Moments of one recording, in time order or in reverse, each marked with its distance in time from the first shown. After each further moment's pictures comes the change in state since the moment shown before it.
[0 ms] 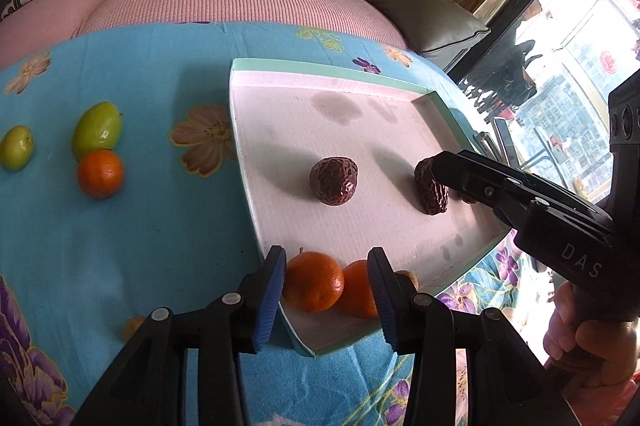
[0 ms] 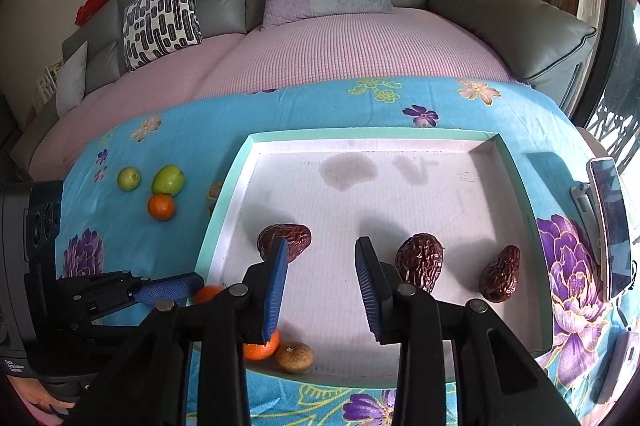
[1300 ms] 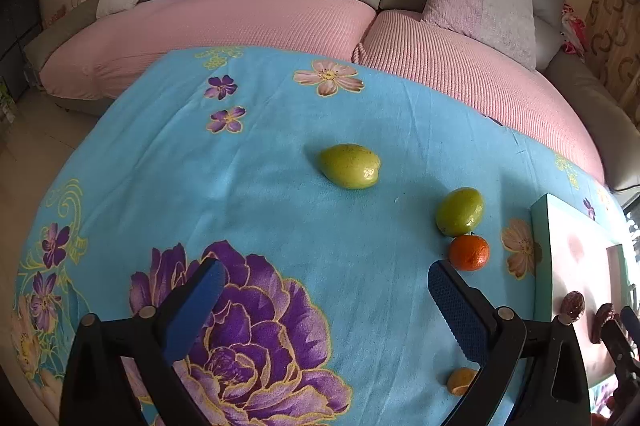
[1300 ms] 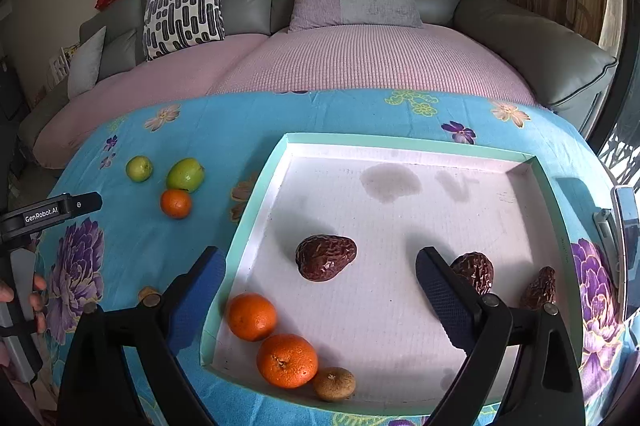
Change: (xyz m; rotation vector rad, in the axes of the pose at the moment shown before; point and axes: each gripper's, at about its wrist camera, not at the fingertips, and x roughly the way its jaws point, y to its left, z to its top) left arm -0.096 0.151 -0.008 -0.412 -0.229 0.608; right arm 0.021 0.035 -0.004 -0.082 -0.047 0.017
